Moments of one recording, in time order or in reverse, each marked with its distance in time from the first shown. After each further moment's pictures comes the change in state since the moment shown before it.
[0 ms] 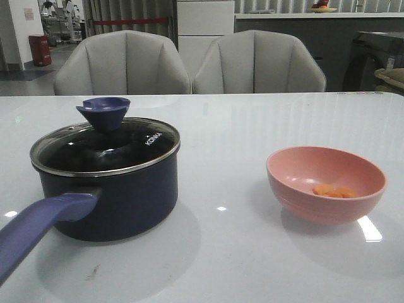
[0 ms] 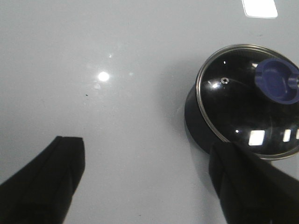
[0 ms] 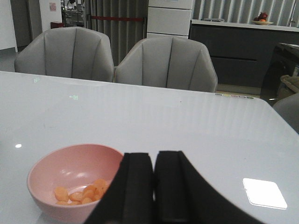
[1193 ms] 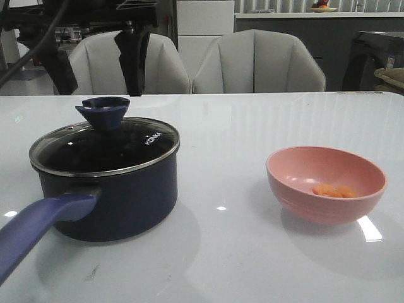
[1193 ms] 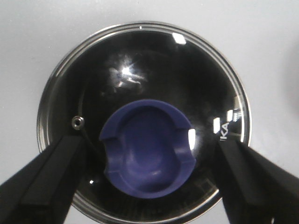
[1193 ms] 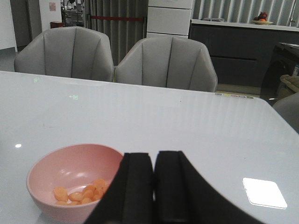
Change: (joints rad) left arm -0.498 0.870 -0.706 0.200 0.296 -0.412; right arm 0.000 0.000 0.000 0.000 0.000 0.000
